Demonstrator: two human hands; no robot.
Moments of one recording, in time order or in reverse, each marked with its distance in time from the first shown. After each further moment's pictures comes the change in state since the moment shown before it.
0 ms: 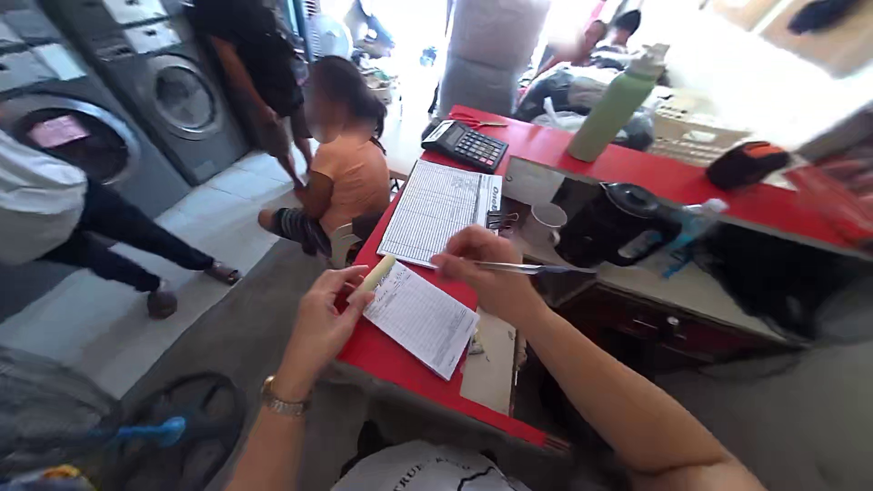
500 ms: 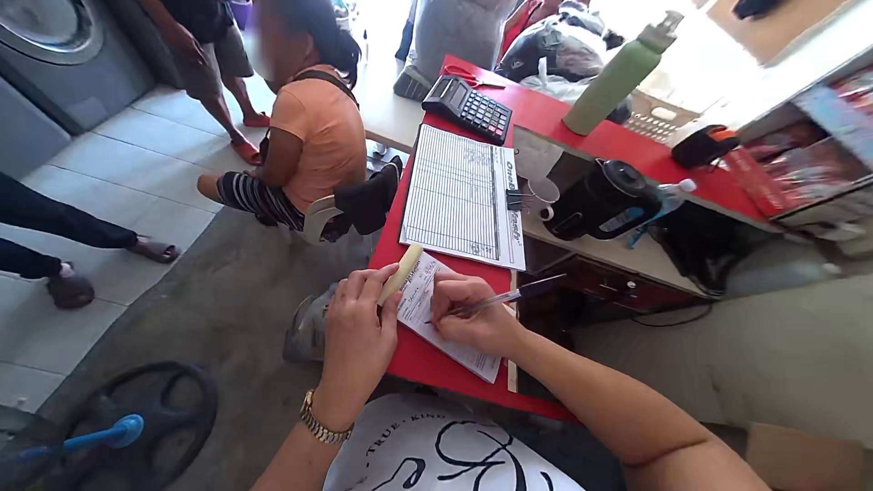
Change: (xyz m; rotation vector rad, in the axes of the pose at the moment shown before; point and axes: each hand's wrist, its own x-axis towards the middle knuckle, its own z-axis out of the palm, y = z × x) left_hand -0.002 -0.009 0.005 0.078 0.007 -0.007; right_hand -0.010 0.043 0.081 0.056 -0.253 0.064
